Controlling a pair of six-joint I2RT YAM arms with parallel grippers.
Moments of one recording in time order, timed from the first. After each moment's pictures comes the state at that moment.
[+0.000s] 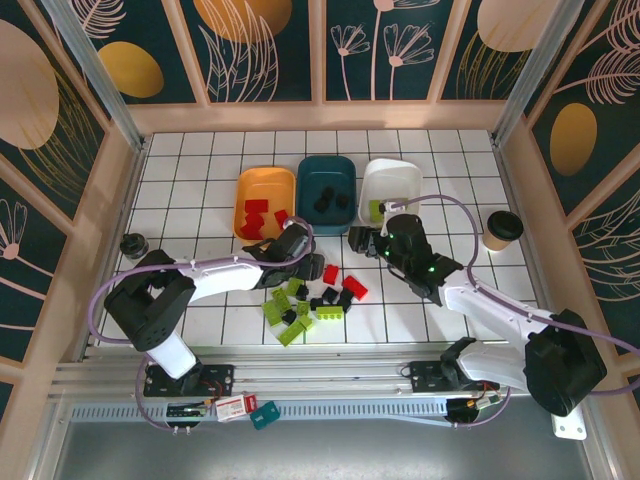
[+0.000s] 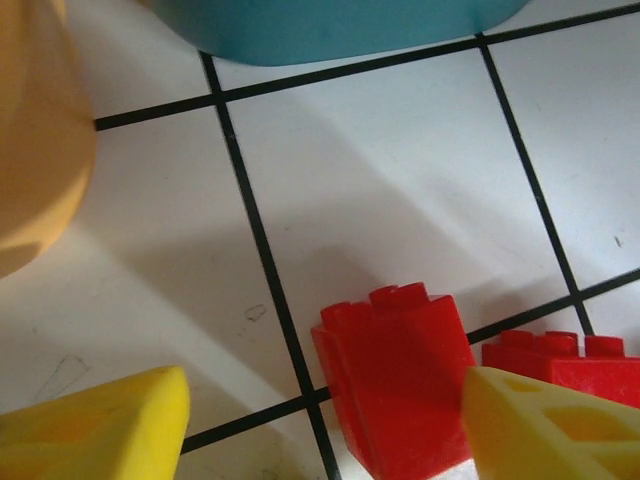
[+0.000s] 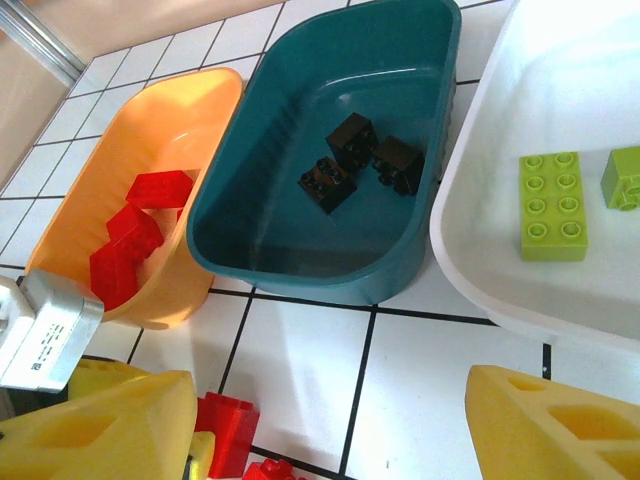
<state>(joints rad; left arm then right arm) -0.80 1.65 0.85 -0.14 -0.12 -0.53 0.65 1.14 0.62 0.03 0.09 0.49</state>
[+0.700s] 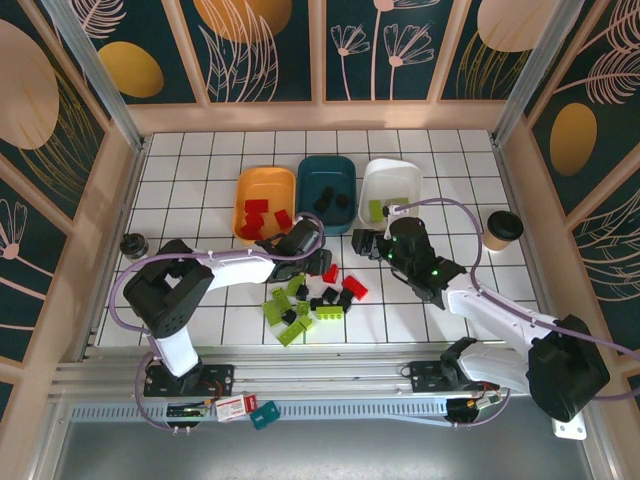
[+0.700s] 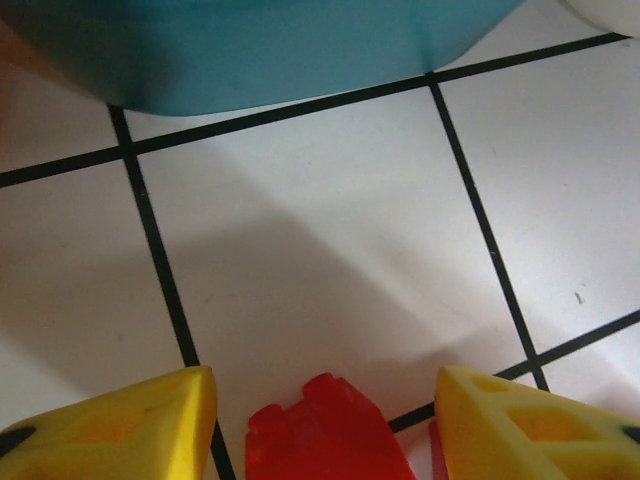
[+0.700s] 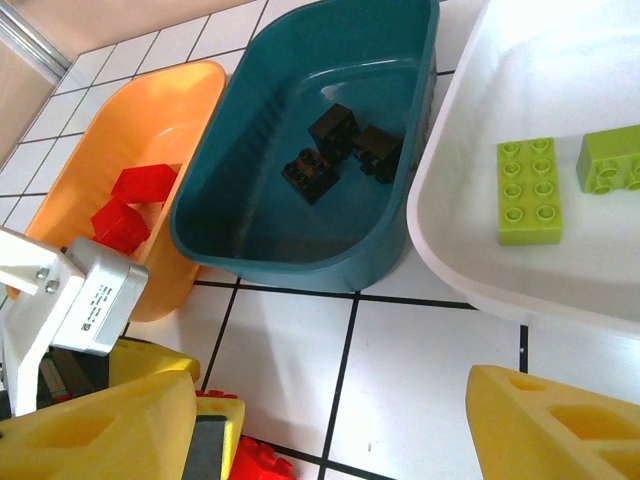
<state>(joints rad) -0.81 1.77 0.93 -0.10 -0.11 -0.54 0.64 1.11 0.59 0.01 0.10 0.50</state>
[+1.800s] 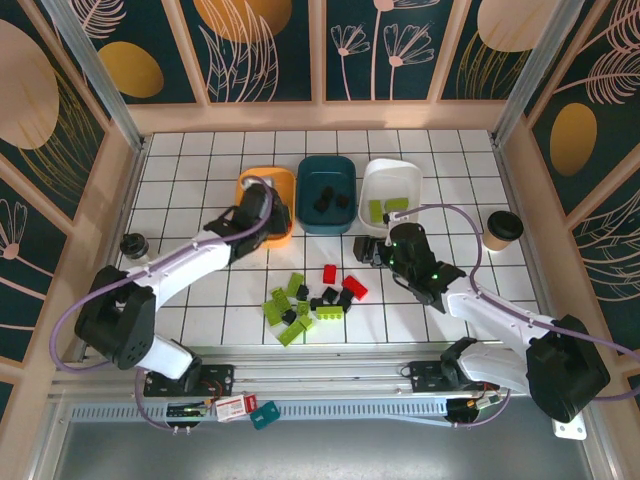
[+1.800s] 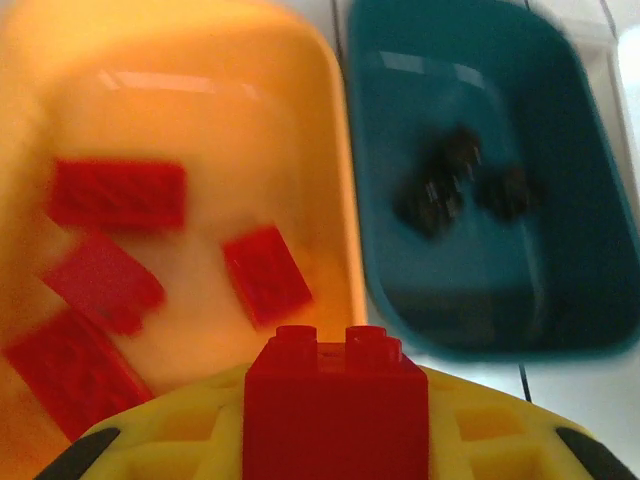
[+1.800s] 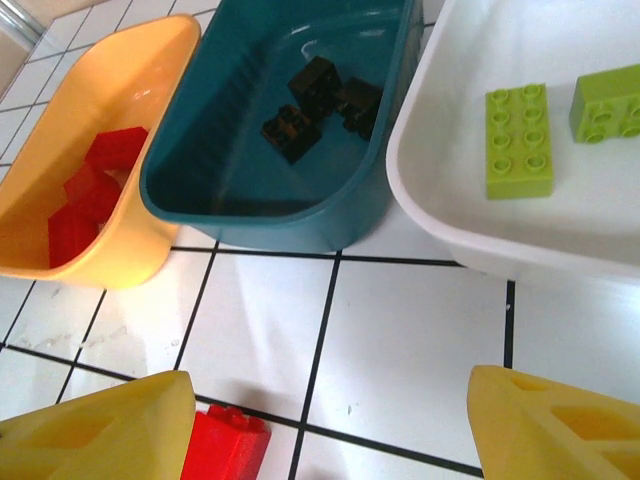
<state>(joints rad) -0.55 1.50 0.99 -0.20 -0.21 -0.55 0.64 1.11 0.54 0.01 0.08 0.50</state>
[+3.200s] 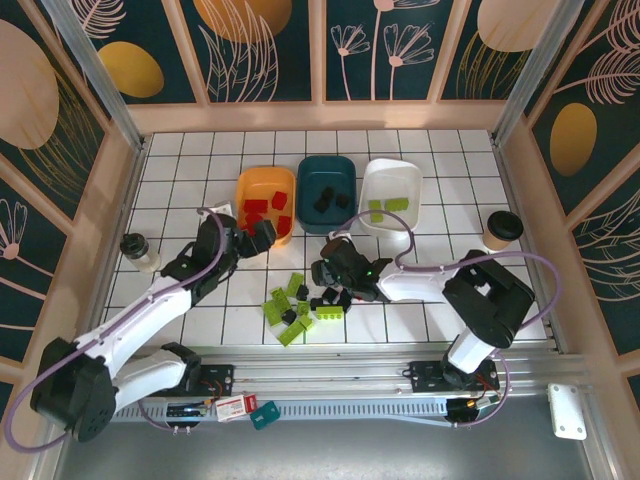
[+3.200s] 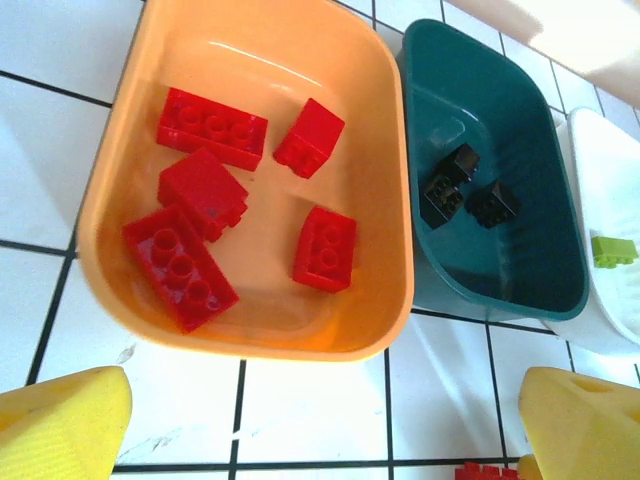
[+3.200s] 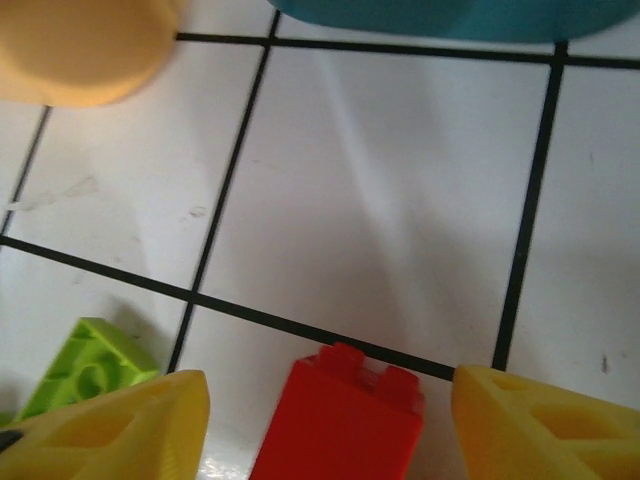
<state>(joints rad) -0.49 1.06 0.63 -0.17 -0.12 -0.70 0.94 1.63 0.76 0.00 0.21 0.64</state>
